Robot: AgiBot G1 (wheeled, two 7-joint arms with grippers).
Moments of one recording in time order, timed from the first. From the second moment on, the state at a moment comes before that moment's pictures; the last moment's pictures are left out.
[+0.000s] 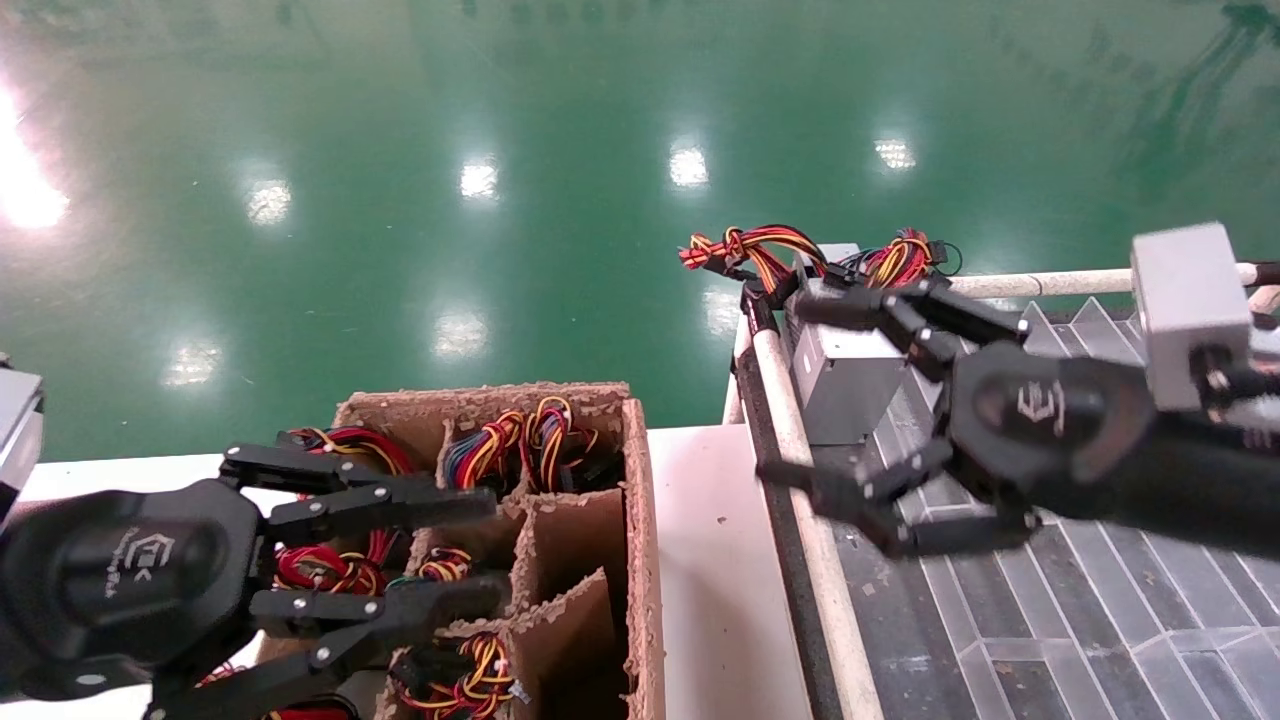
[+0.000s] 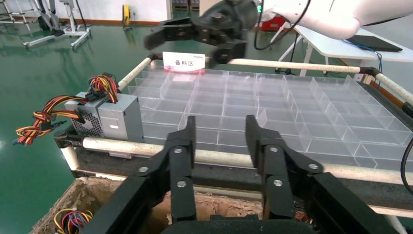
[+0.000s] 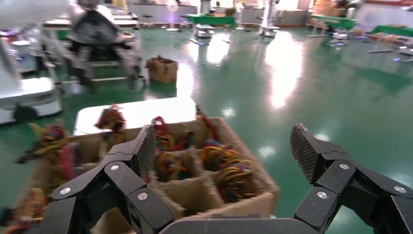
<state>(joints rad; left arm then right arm) -1.11 0.57 0.40 -1.27 0.65 1.45 -0.12 1.22 -0.67 -0.32 1.04 -0.79 -1.47 0.04</state>
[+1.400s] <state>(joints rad) -1.11 0.56 0.40 -1.27 0.65 1.45 -0.12 1.07 -0.61 -0.28 1.29 -0.73 -1.50 0.19</state>
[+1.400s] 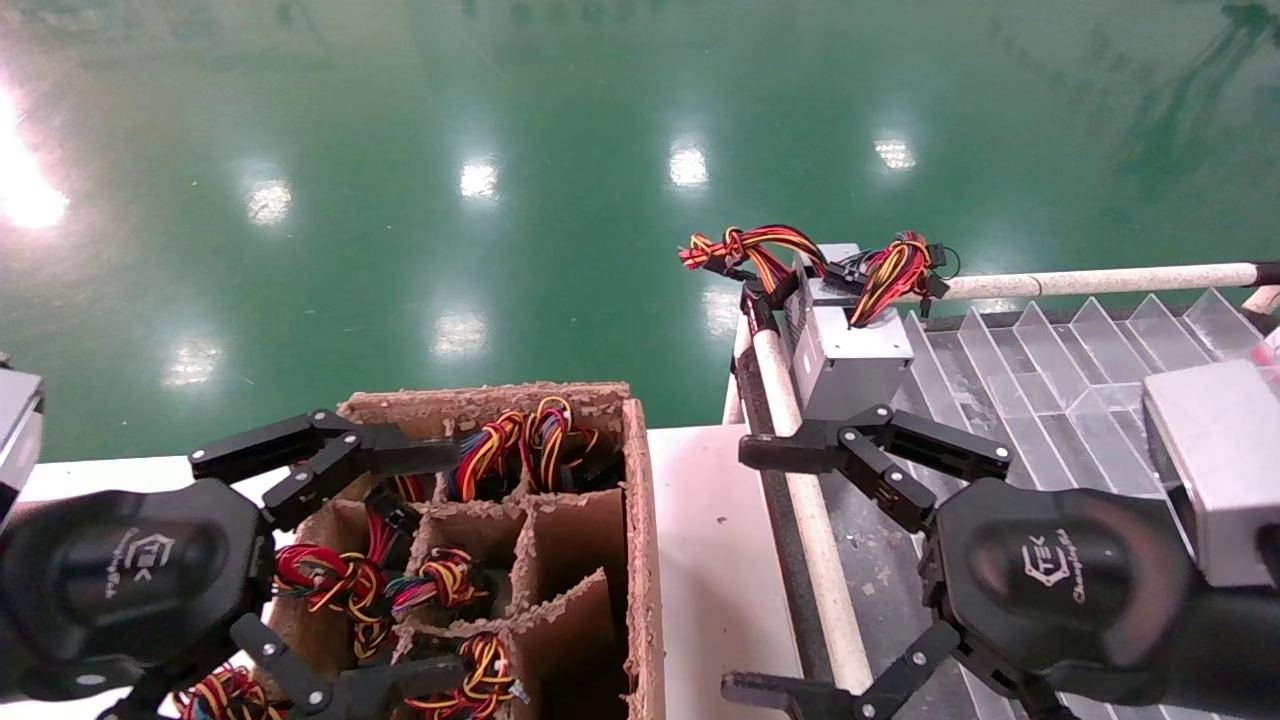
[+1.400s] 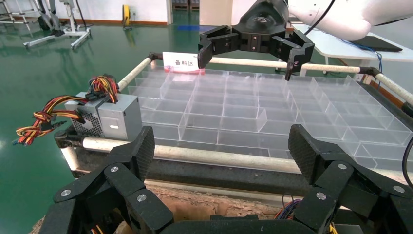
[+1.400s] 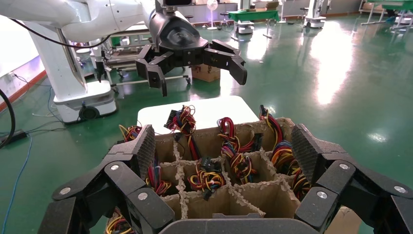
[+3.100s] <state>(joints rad) -1.11 0.56 0.40 -1.27 0.65 1.45 -0.12 1.08 -0.61 -0.28 1.28 -0.73 -1.50 0.19</state>
